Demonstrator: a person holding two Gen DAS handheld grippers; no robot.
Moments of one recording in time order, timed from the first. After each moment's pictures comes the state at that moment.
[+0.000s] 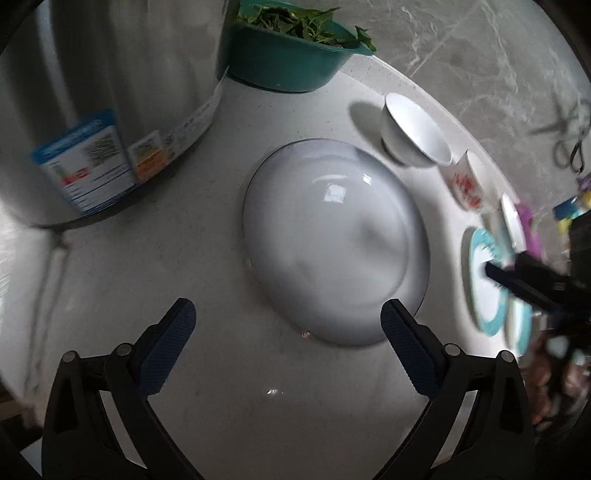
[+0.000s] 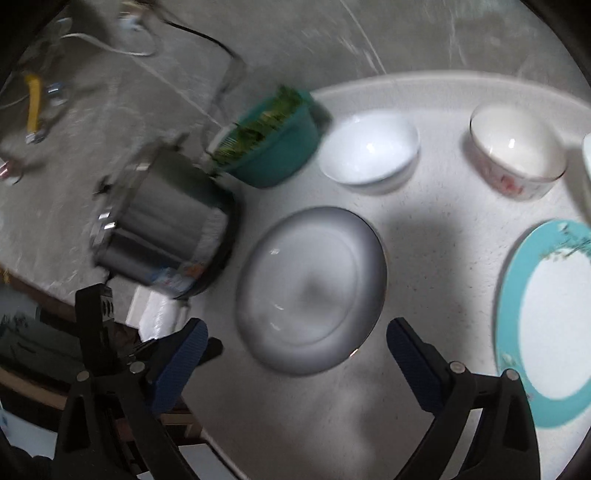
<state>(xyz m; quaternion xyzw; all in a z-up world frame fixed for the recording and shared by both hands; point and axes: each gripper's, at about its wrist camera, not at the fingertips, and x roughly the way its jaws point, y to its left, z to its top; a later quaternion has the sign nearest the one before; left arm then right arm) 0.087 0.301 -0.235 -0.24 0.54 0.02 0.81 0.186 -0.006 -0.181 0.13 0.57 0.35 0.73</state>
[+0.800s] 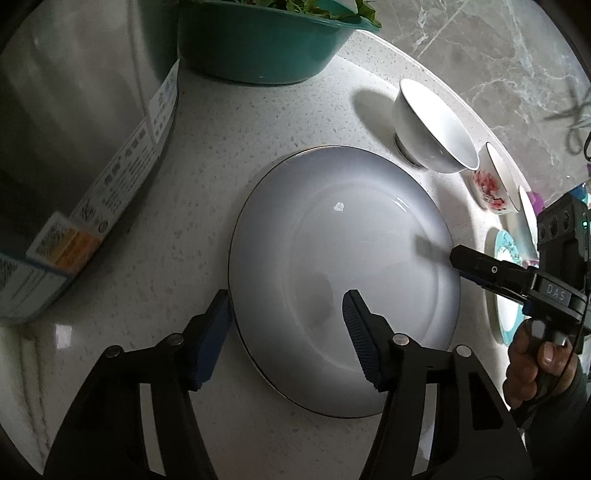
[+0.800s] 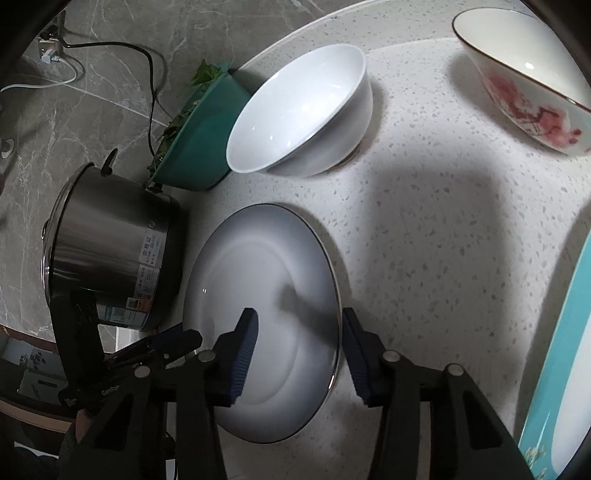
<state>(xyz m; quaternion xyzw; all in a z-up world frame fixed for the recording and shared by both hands) 0.154 0.310 -0.270 -0.19 0.57 0.01 0.80 0.234 -0.010 -0.254 0.18 0.60 0.34 0.70</state>
